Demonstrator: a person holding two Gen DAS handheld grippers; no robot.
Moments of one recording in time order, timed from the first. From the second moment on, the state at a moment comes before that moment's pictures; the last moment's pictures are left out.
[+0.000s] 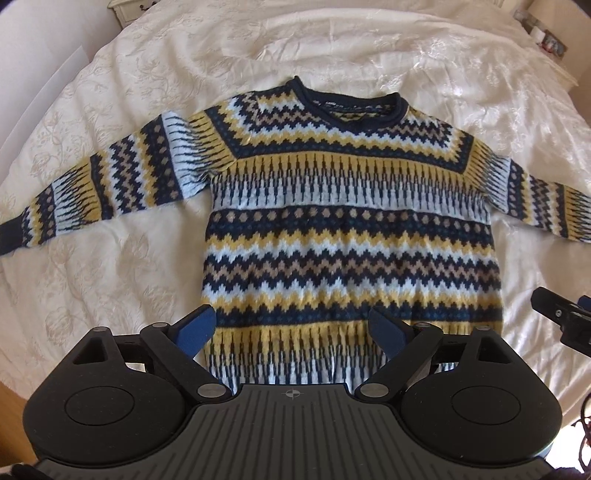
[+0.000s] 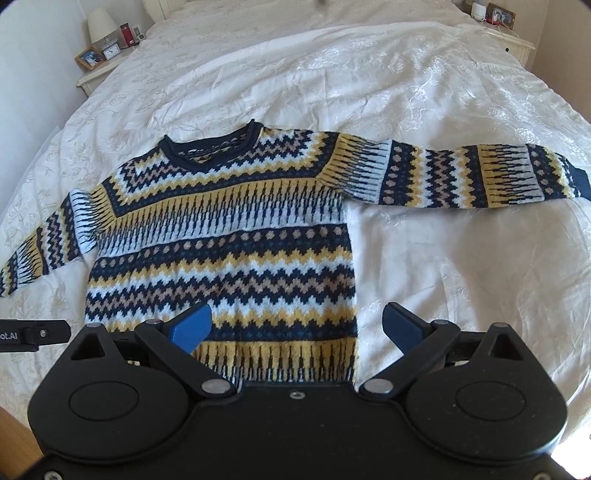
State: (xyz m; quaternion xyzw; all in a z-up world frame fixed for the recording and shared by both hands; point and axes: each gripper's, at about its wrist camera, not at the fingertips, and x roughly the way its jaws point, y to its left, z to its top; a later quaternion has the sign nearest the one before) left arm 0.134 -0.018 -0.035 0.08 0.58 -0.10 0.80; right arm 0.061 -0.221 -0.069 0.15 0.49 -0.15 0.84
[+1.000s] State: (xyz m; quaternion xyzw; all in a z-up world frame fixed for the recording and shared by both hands) left arm 0.151 -0.140 -0.049 0.08 0.55 -0.07 0.83; right arm 0.063 -0.580 -0.072 0.19 0.47 -0.25 0.82
